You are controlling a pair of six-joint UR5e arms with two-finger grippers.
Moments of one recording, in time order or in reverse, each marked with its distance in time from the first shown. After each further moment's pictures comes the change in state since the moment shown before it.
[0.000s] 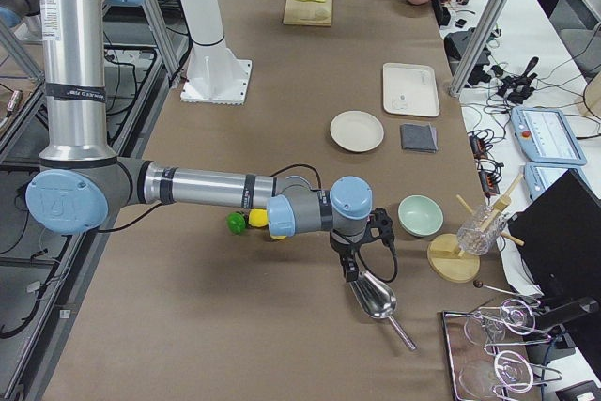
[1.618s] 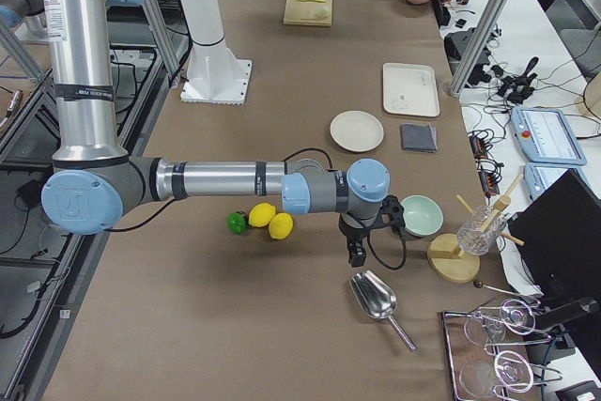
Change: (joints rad) left arm -0.107 0.027 -0.044 0.218 0.161 0.144; right arm 0.004 0.060 0.048 -0.177 0.029 0.001
